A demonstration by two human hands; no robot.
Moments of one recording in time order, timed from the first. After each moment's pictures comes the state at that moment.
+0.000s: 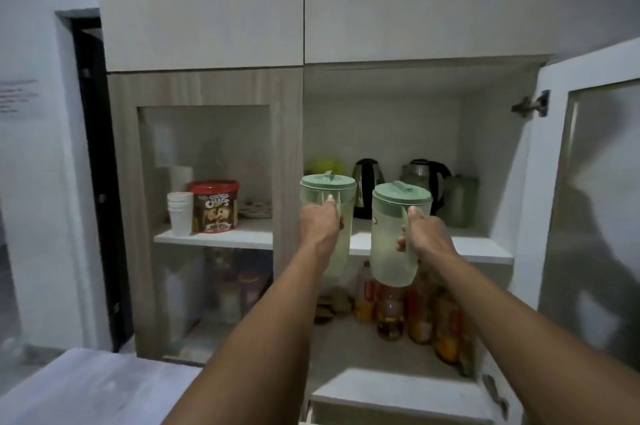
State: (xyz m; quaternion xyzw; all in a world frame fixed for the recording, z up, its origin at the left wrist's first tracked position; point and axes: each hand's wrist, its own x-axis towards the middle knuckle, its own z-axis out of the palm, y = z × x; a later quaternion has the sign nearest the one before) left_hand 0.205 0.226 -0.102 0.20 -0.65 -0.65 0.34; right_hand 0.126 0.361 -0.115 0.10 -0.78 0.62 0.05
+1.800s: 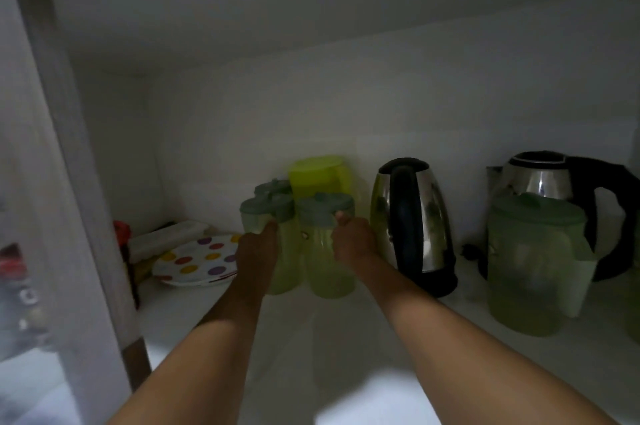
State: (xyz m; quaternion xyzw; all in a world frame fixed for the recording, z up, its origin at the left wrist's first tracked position) left_hand -0.288 -0.071 -0.143 0.40 -0.64 -0.53 0.38; right_hand -0.392 0.025 -0.144 0.21 -0.78 0.58 -0.09
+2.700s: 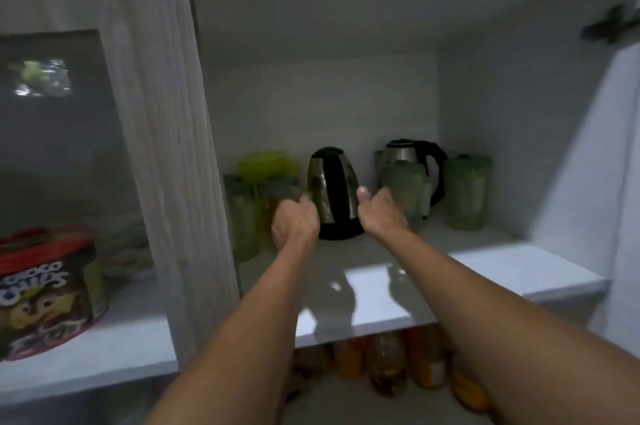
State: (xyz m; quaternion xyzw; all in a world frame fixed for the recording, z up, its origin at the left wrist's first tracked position) left_hand -0.160 0.057 -0.113 0.26 -0.77 -0.50 0.29; right_hand -0.216 0.170 -0.122 0.02 -0.87 0.49 0.12
